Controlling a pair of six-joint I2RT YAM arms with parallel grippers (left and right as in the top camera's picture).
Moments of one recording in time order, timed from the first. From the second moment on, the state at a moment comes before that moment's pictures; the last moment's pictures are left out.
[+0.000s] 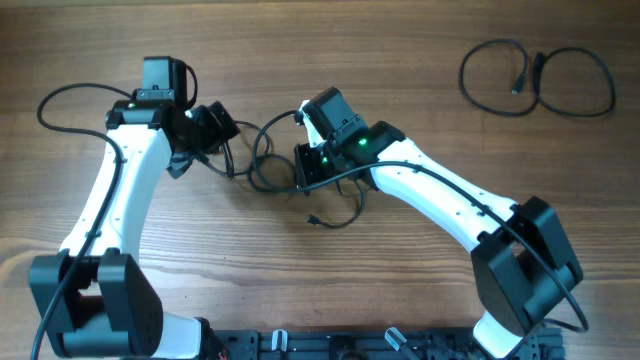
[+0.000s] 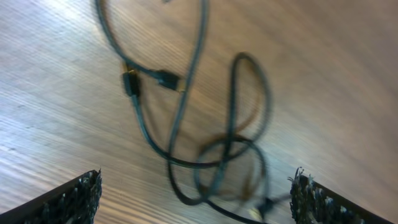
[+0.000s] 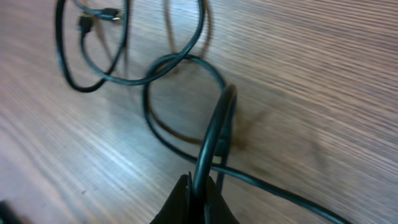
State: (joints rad) left arm -0.01 1.63 1.27 -0.89 0.11 -0.61; right arm 0.68 1.85 1.33 -0.55 -0.23 0.40
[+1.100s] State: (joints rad) left arm -0.04 1.62 1.30 -0.81 0.69 -0.83; right arm 0.42 1.85 1.33 -0.39 -1.03 0.05
